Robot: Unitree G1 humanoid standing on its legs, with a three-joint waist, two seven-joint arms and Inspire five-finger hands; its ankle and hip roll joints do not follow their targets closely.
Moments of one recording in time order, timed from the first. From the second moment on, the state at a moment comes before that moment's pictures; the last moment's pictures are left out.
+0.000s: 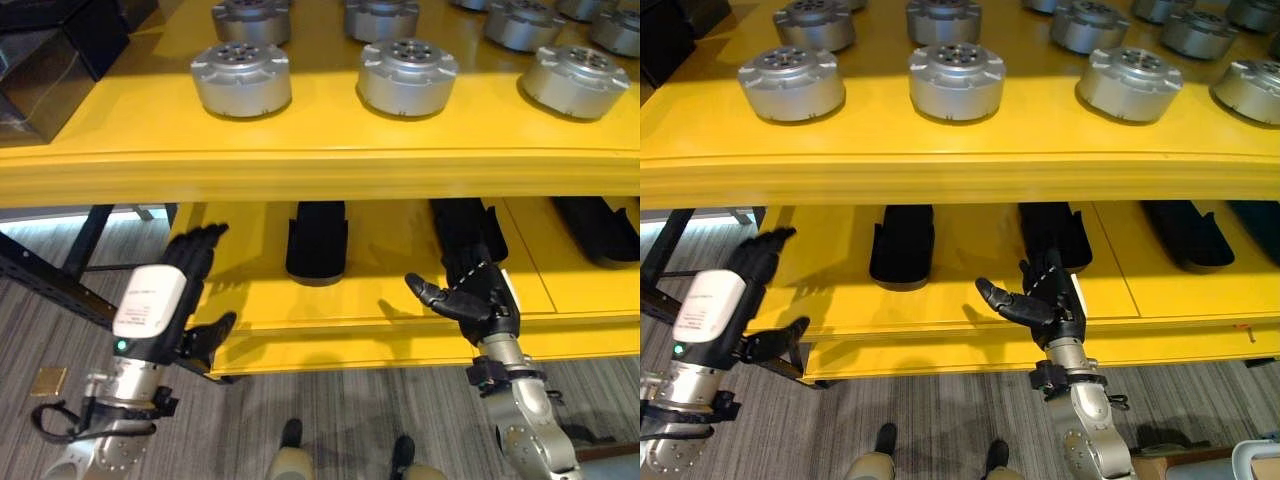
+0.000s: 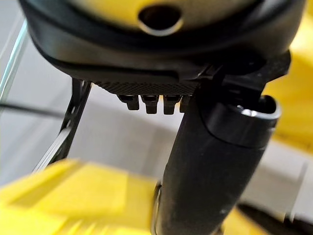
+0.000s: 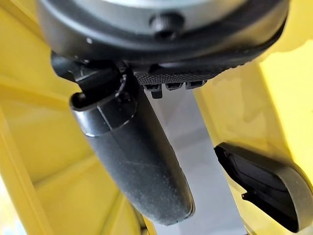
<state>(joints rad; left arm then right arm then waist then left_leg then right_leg) 0.41 0.73 0.10 -0.19 0.58 -0.26 0.34 0.11 -0.37 0.14 -0.19 0.69 -0.19 -0.09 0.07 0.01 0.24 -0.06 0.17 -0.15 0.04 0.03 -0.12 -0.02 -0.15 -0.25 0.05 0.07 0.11</state>
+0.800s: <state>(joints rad) 0.25 0.72 -0.17 0.04 0.72 -0.24 0.30 0.12 -0.35 0.15 -0.18 0.69 -0.20 -0.10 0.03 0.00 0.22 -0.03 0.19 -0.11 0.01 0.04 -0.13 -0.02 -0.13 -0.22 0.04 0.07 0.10</state>
